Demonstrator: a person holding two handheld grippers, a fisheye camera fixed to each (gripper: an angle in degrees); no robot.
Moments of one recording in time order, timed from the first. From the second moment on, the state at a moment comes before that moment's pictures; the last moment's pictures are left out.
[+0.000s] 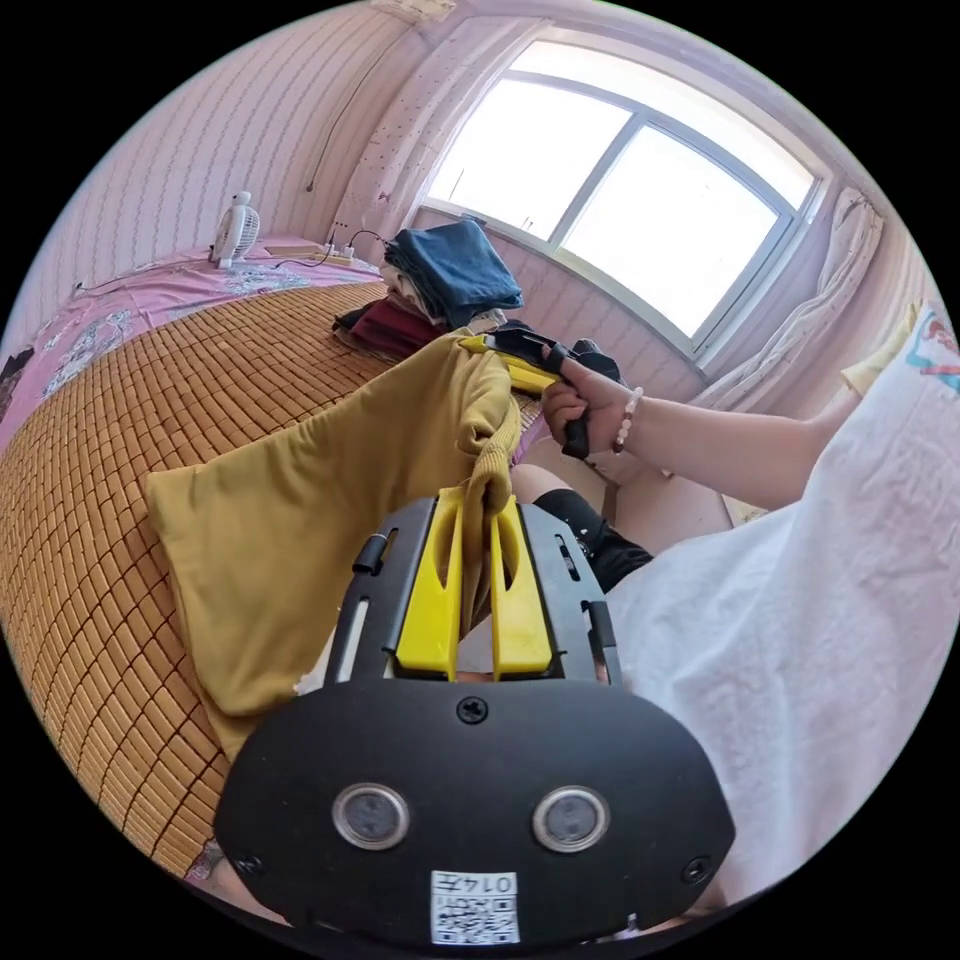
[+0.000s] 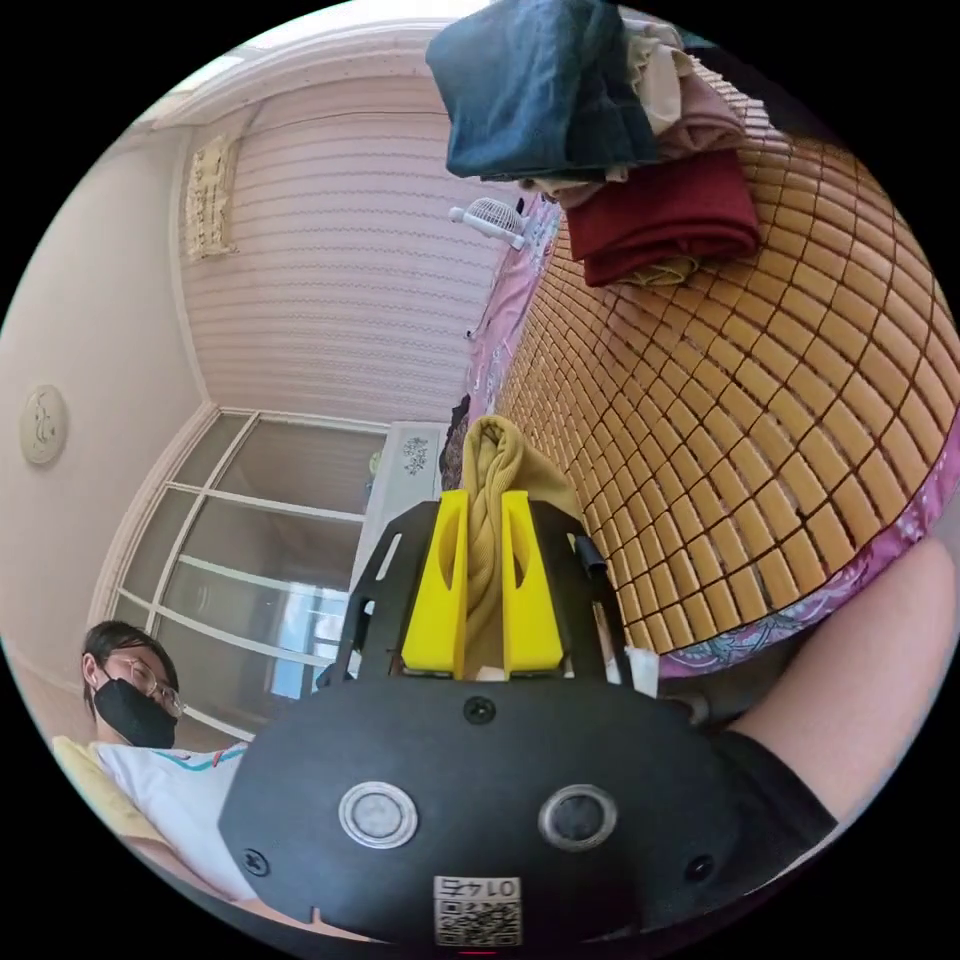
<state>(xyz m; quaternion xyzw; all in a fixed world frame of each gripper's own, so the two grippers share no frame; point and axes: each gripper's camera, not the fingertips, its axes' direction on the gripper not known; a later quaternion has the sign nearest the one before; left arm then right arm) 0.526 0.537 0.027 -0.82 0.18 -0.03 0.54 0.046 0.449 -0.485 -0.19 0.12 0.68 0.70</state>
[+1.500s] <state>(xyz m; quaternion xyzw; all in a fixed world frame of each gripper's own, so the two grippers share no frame) 0.330 0.523 -0.102 -0.86 -0.19 -0.01 0.48 -0.068 0.532 0.157 -0.72 -0.01 0.15 0.68</state>
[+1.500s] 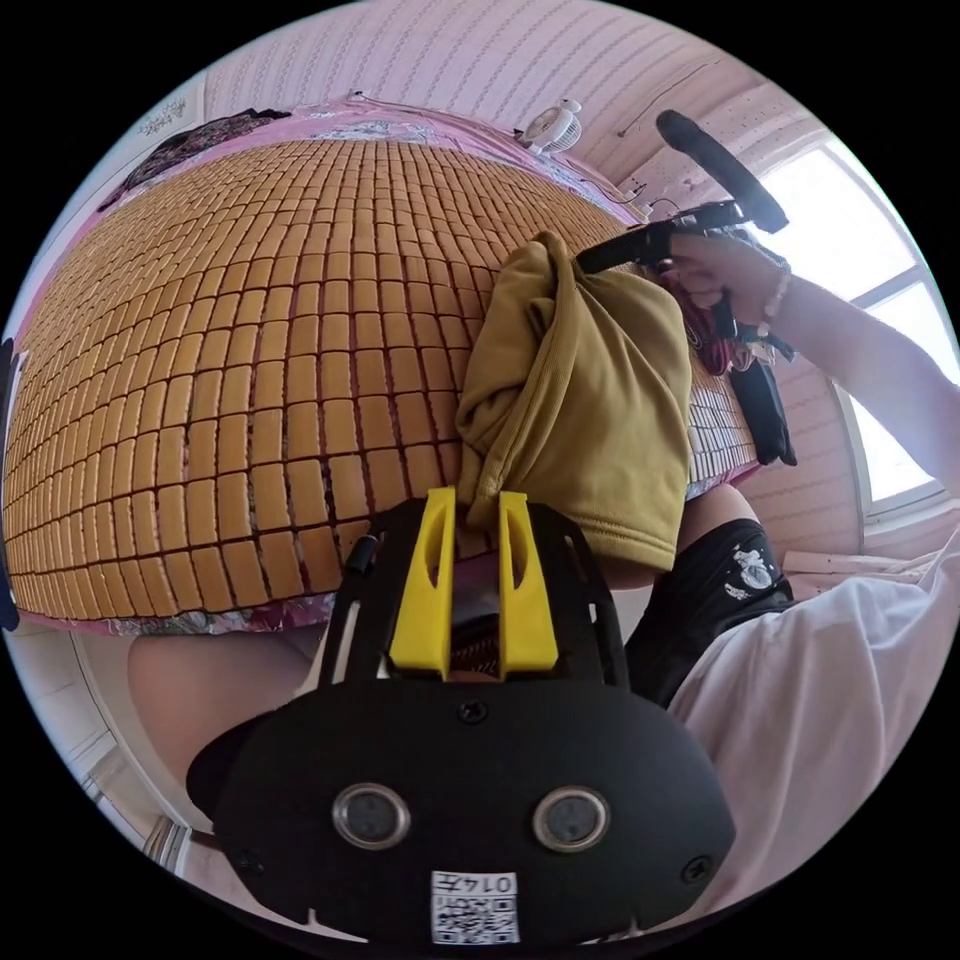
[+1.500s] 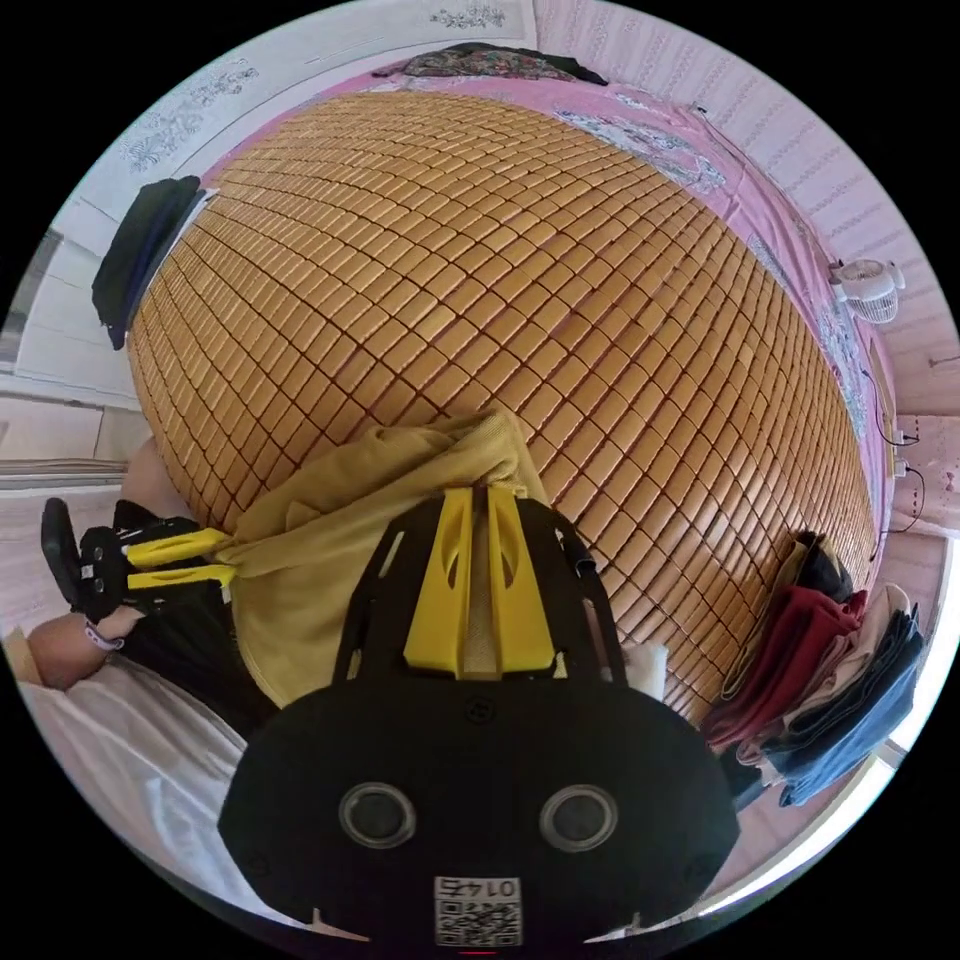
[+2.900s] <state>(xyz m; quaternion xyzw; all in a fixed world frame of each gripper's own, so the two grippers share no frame) 0.405 0.059 -0.223 -0.59 -0.40 0.10 0.69 -0.176 0.351 0.379 -0.46 -0.47 0.18 0.73</state>
